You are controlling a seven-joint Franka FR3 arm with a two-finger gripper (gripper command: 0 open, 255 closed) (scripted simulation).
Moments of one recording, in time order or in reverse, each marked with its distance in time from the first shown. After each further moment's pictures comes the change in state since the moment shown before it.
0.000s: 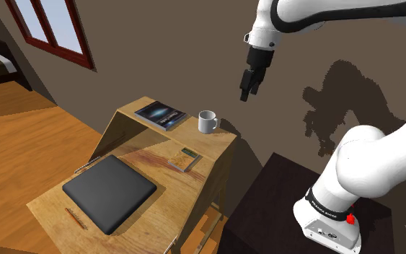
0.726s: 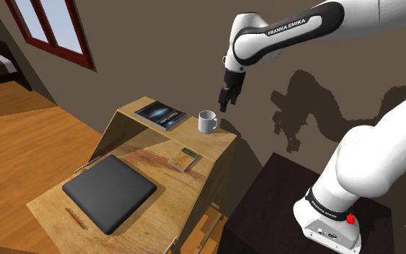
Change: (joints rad) arm -0.012 0.340 -0.039 0.031 -0.027 0.320 -0.080
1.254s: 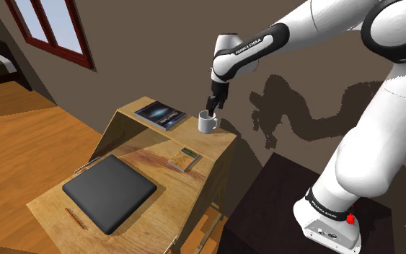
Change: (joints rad) arm -0.010 0.311 -0.024 0.147 0.009 0.174 -0.059
